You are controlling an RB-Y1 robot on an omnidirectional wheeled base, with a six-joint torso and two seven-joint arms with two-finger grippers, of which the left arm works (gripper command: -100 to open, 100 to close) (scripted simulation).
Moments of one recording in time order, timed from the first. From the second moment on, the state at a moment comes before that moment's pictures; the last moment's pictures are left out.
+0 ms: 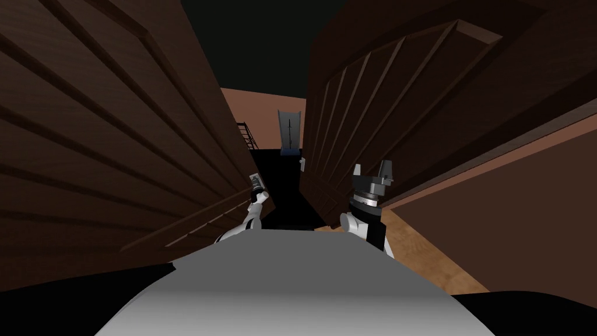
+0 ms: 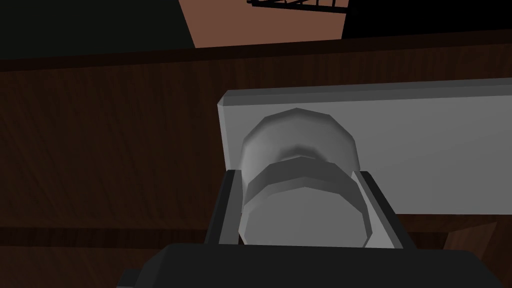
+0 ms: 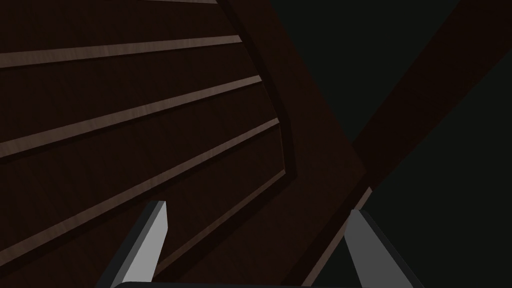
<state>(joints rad) -0.40 0.02 0.61 -0.85 0.40 -0.53 -0.56</state>
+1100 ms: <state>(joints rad) -0.43 0.03 0.68 -0.81 0.46 -0.57 -0.64</state>
